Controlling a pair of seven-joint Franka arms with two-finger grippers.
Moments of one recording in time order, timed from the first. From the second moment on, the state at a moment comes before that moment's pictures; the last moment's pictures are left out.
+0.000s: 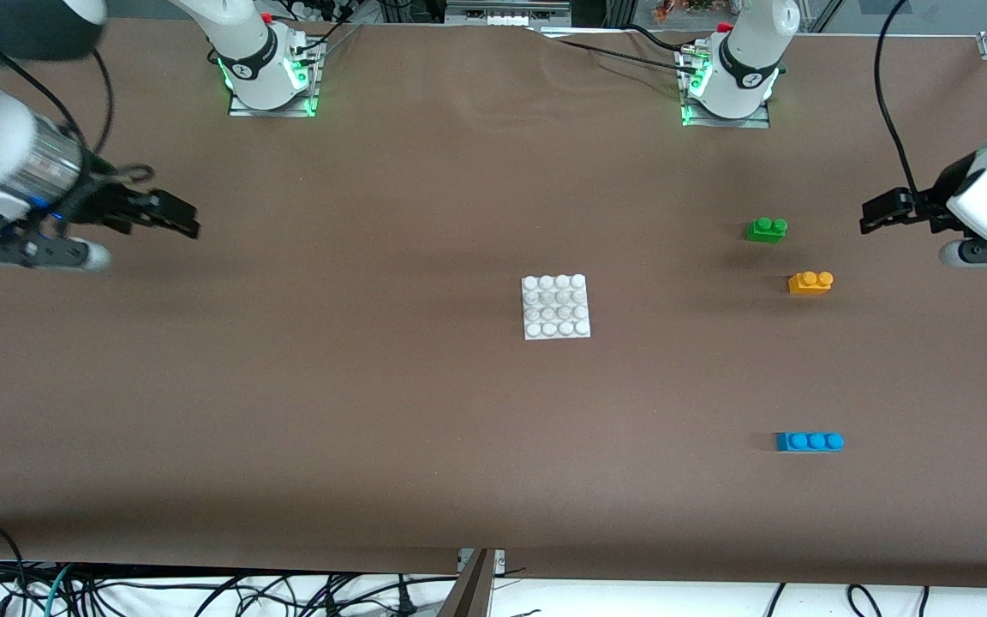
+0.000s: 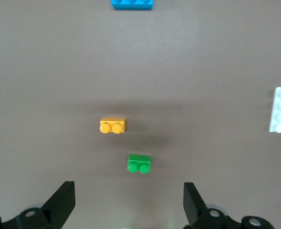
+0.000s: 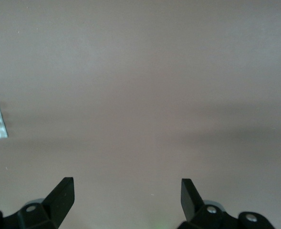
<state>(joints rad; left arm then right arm) 0.13 0.06 -0.06 -1.70 0.02 1.59 0.03 0.17 0.08 -0.06 -1.54 0.09 1.54 0.15</state>
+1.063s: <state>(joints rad) 0.26 0.24 -0.06 -2.15 0.06 2.32 0.07 0.08 0.02 -0.05 -1.58 0.05 1.52 0.00</state>
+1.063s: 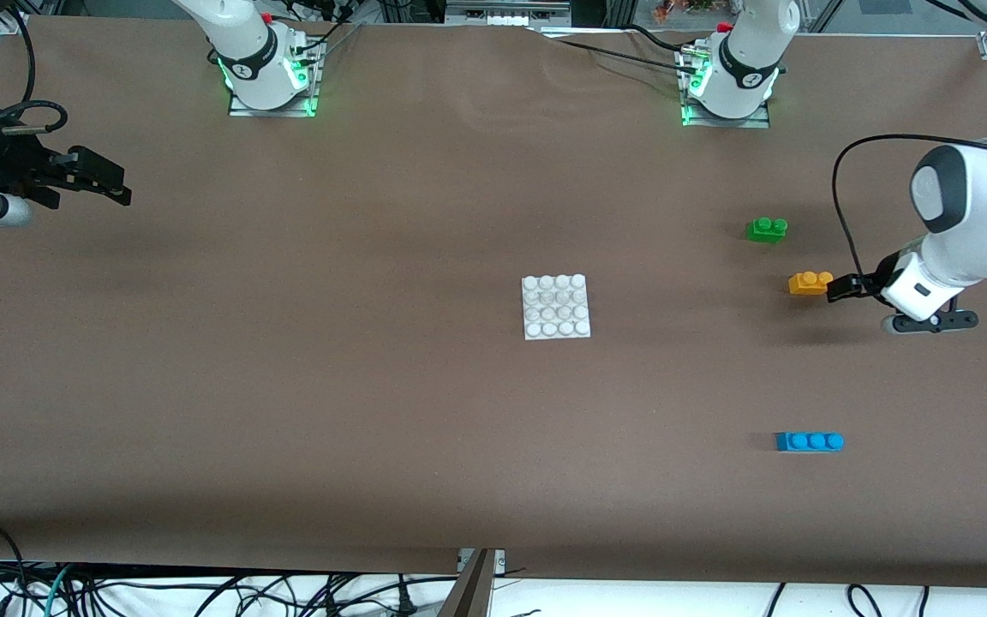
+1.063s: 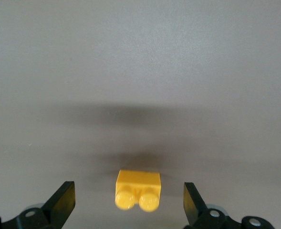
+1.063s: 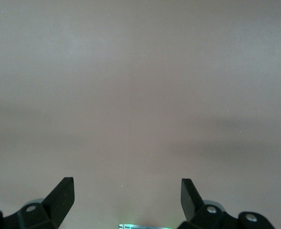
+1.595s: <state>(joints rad) 0.28 0.27 -0.06 -2.26 0.08 2.46 0.07 0.08 0.02 -0.05 -1.54 0.02 1.52 0.00</state>
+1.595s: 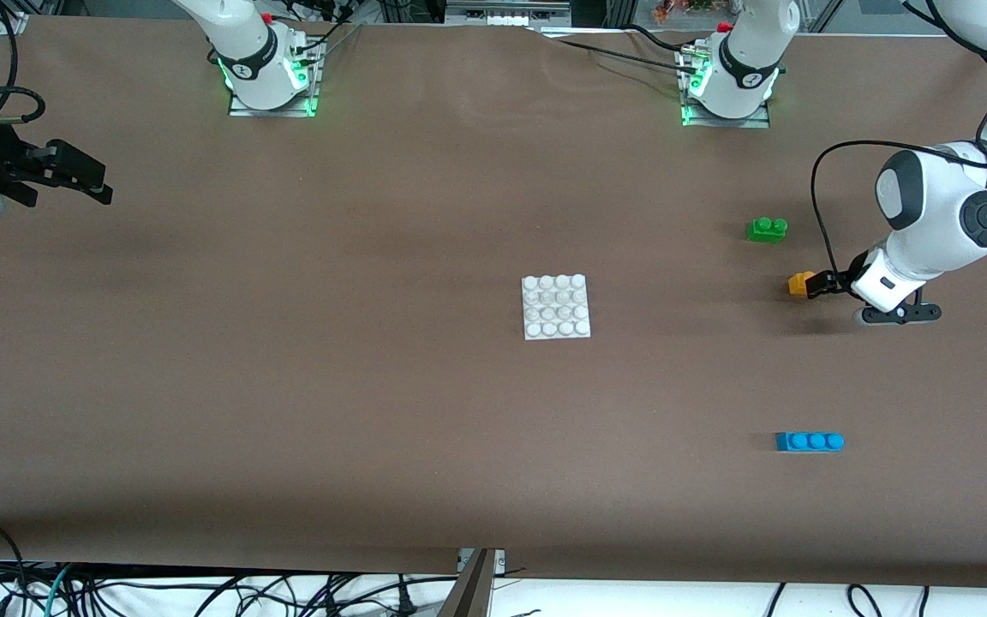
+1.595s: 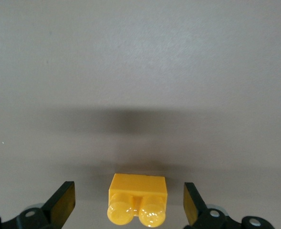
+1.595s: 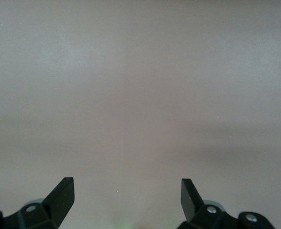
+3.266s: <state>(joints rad) 0.30 0.27 -0.07 -2.36 0.08 2.53 0.02 0.07 0.03 -0.08 -1.55 0.02 1.51 0.00</state>
